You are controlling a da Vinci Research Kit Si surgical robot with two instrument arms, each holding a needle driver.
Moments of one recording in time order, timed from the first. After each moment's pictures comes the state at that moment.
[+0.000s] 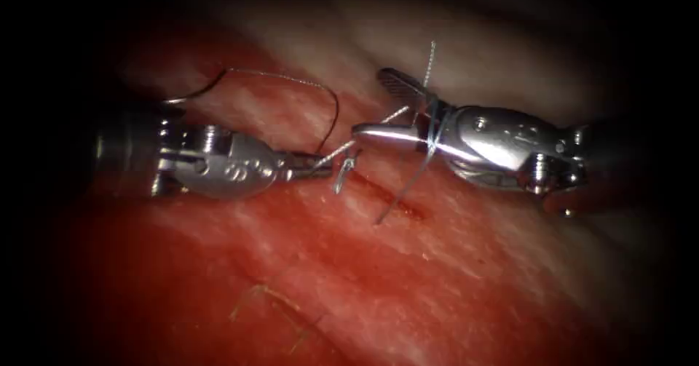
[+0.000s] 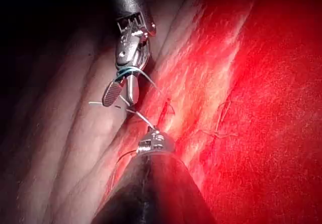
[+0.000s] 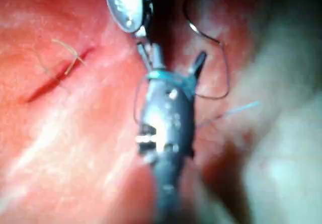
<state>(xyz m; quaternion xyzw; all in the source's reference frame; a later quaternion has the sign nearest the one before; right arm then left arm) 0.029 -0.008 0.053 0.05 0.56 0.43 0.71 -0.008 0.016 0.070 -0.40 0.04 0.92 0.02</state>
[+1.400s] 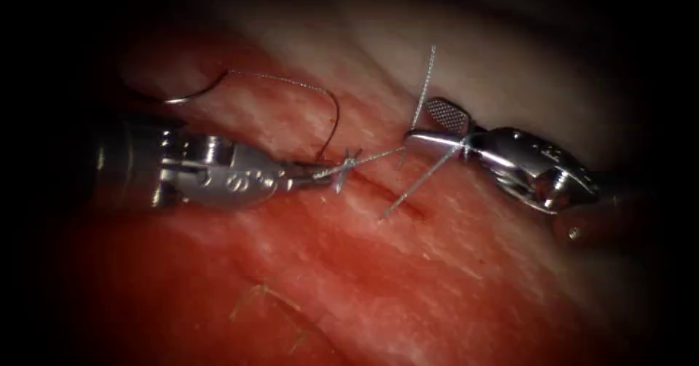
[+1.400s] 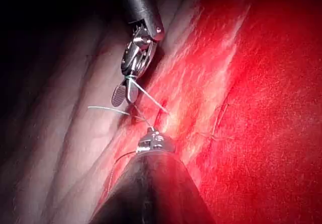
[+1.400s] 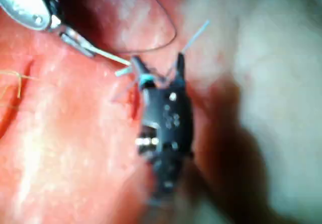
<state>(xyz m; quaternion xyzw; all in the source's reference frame) 0.023 -0.009 0.059 0.14 0.49 0.60 0.62 -0.009 0.016 0.070 -0.39 0.04 0.92 0.02</state>
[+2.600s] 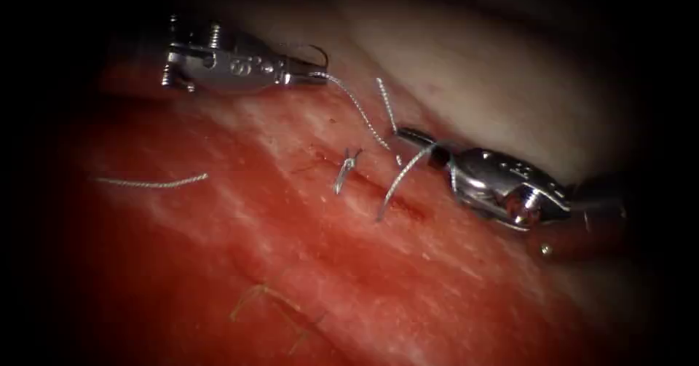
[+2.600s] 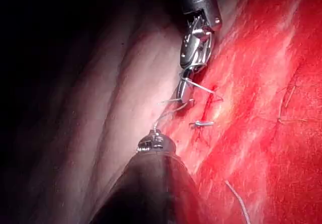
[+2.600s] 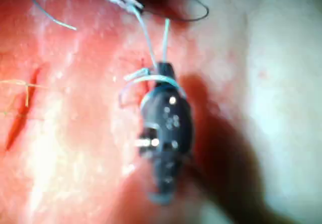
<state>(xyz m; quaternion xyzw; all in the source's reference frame) 0.027 -0.011 0.058 0.01 0.48 0.55 0.68 -0.007 0.027 0.074 -0.36 0.03 0.93 0.05</state>
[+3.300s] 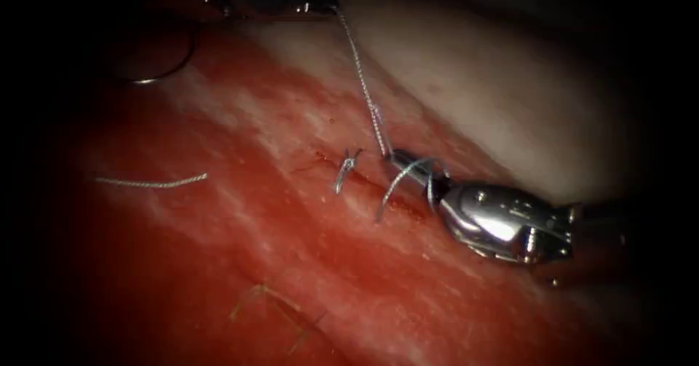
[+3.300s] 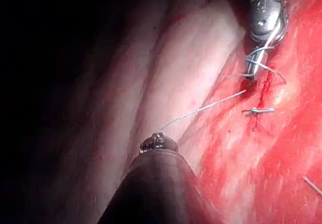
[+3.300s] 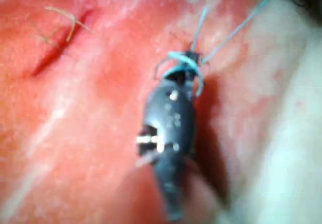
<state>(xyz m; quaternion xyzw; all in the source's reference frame) 0.028 -0.015 0.056 -0.04 0.53 0.49 0.69 -0.008 0.036 0.082 -0.34 0.03 0.94 0.09</state>
